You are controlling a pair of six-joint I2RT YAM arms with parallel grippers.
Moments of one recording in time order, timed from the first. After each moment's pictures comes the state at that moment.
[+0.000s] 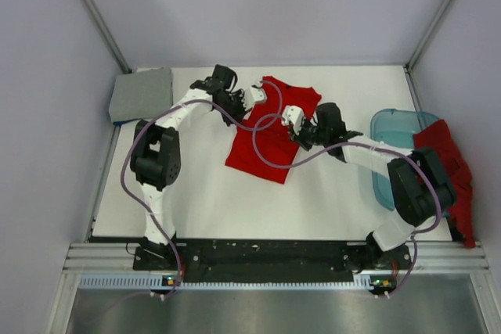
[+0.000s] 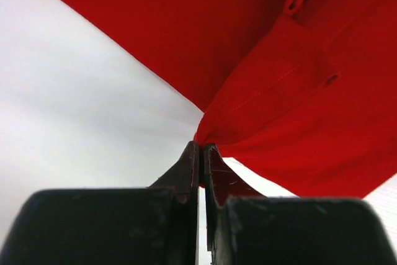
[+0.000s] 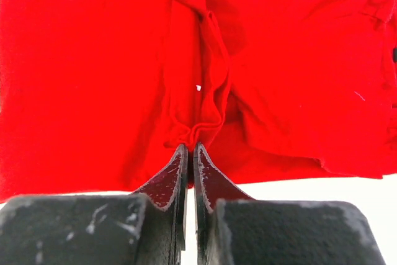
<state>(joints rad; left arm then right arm) -0.36 2.02 1.68 -0.70 0.41 0.81 0.44 1.58 0.85 0.14 -0.46 -0.56</state>
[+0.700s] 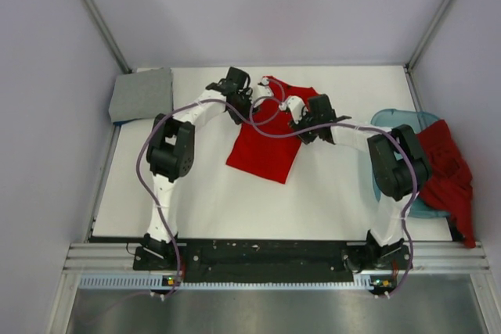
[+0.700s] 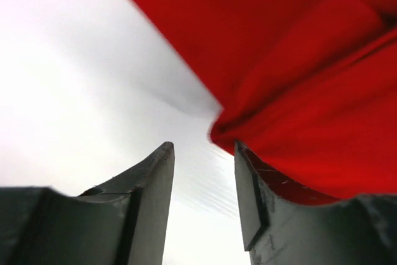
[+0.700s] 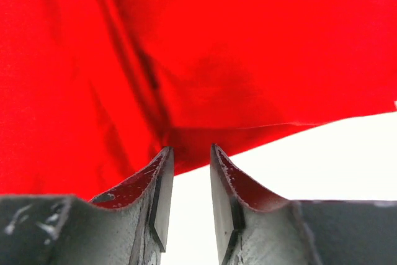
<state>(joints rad) -0.41 2.19 1.78 -0.60 0.20 0.70 0.41 1.85 1.10 -0.08 -0.22 -0.47</state>
